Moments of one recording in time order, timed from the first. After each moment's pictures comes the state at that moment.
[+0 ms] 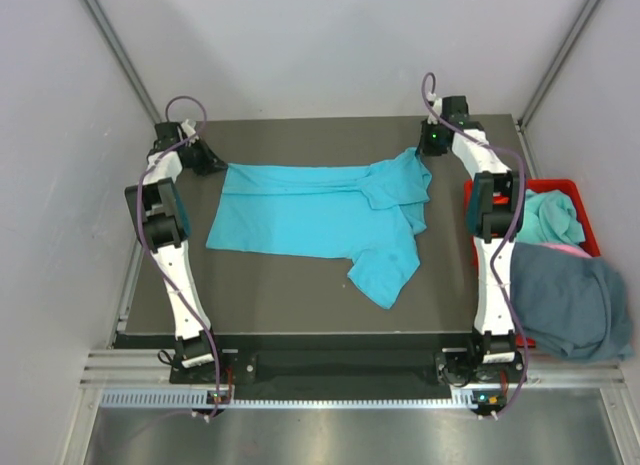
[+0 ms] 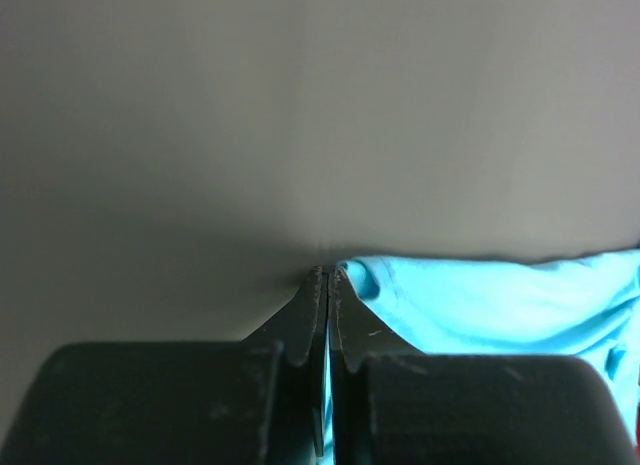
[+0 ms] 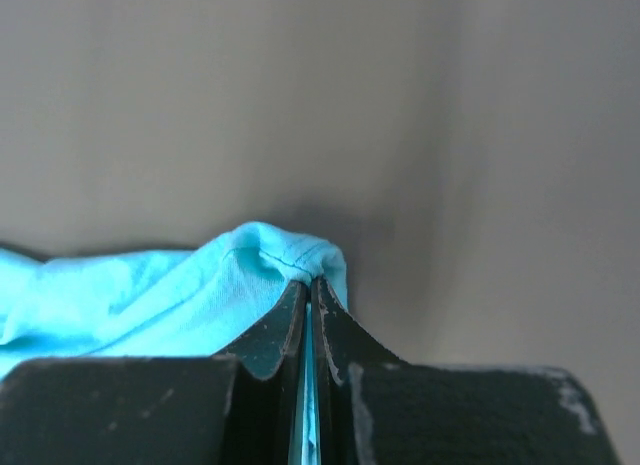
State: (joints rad) left arm 0.27 2.50 2.05 -0.41 0.62 -0.34; right arm 0.05 2.48 2.18 -0.54 -0.28 0.06
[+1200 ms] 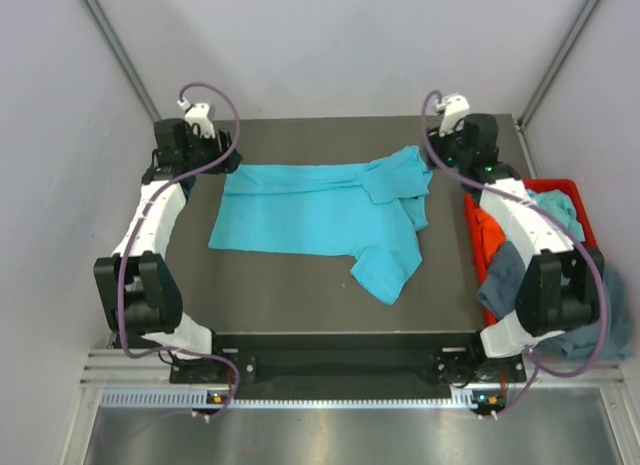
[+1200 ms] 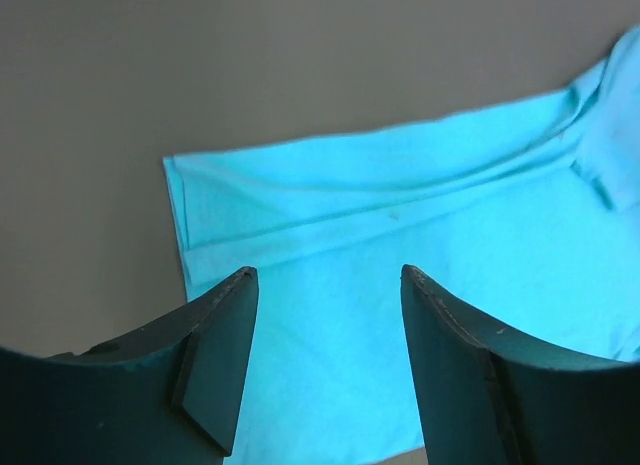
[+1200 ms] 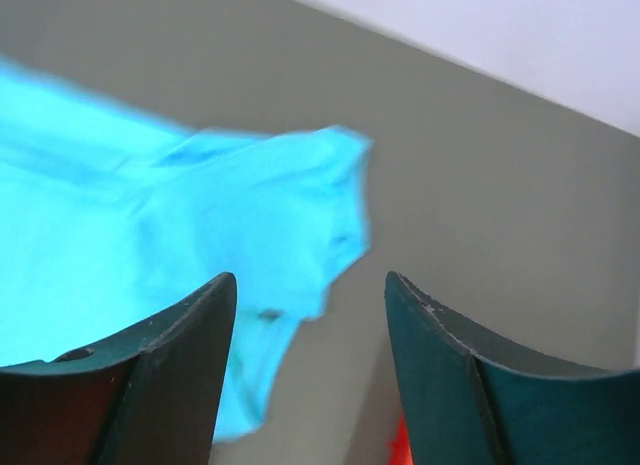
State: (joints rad) left arm 0.10 1.58 1.33 -0.23 0.42 -0.04; right arm 0.13 1.56 1.27 -0.14 -0.09 -0.17
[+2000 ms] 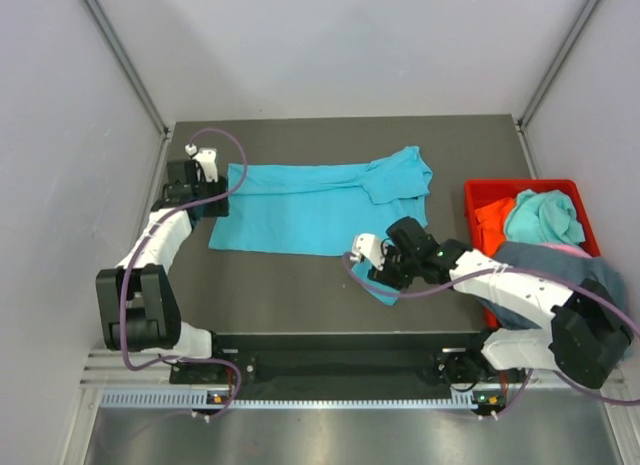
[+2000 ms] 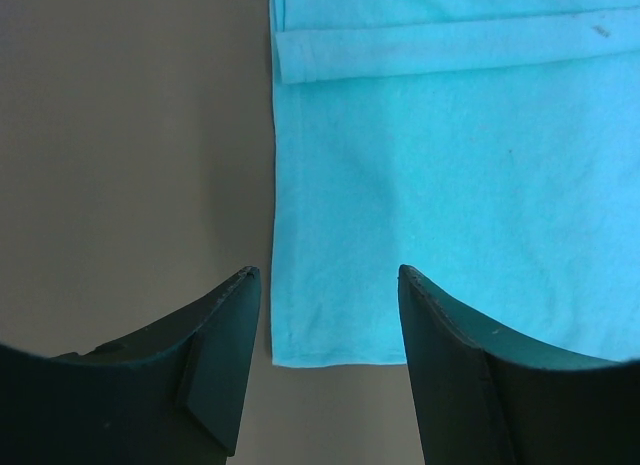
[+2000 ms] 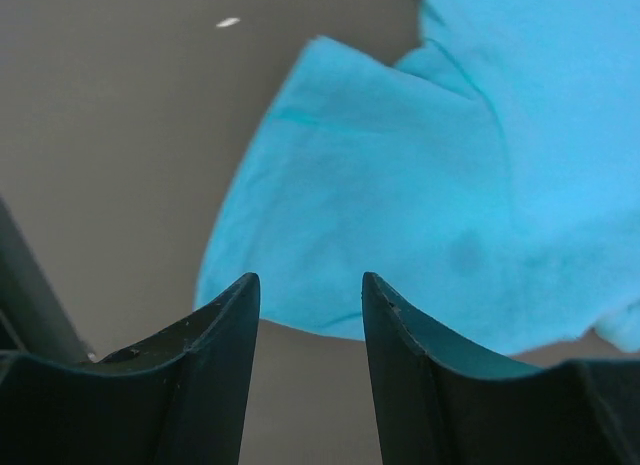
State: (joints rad) left arm 0.08 1.44 0.99 -0.27 0.11 0.10; right arm 0.75 1.24 0.72 -0.44 -0.14 -0.54
